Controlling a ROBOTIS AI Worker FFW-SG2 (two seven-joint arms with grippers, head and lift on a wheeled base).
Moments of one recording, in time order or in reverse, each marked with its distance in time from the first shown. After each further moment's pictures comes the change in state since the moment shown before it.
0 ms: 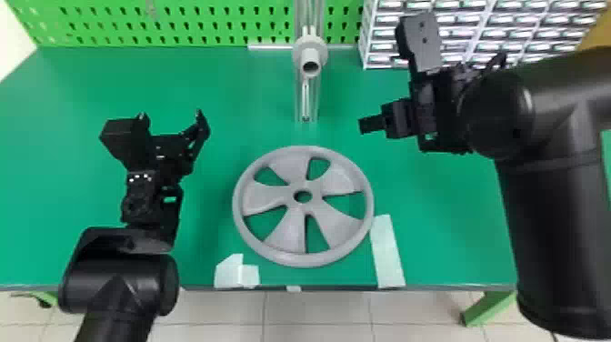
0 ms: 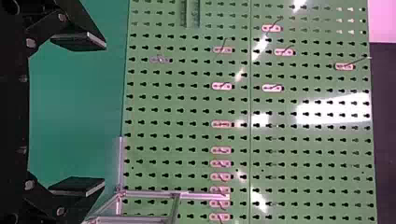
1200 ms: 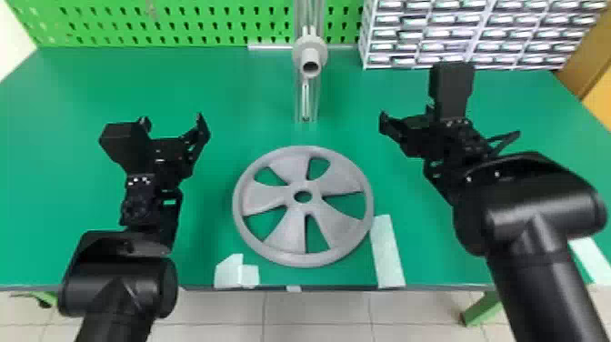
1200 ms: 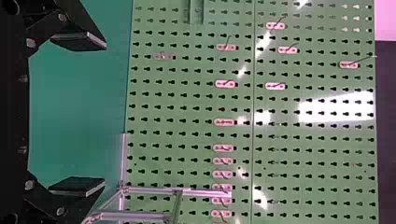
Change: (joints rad) left arm 0.006 -0.001 0.009 0.012 0.013 -0.010 -0.023; right arm 0.290 -0.020 -0.061 0.094 0.148 -0.797 0.000
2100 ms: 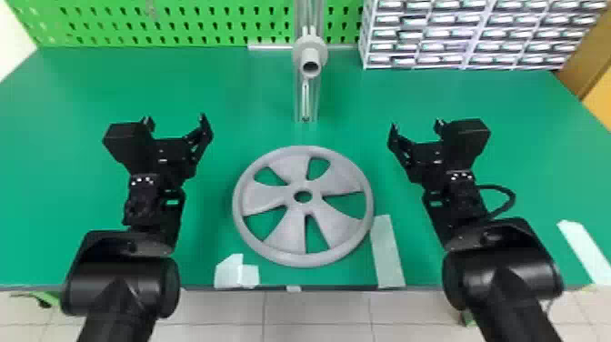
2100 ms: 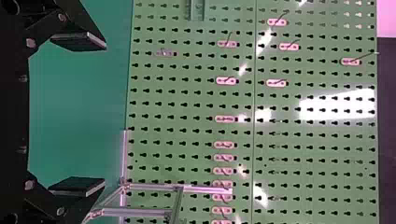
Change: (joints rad) left arm -0.003 0.000 -0.010 0.005 0.002 -0.002 -0.002; right arm 0.100 0.003 -0.034 0.337 0.004 -0.748 0.000
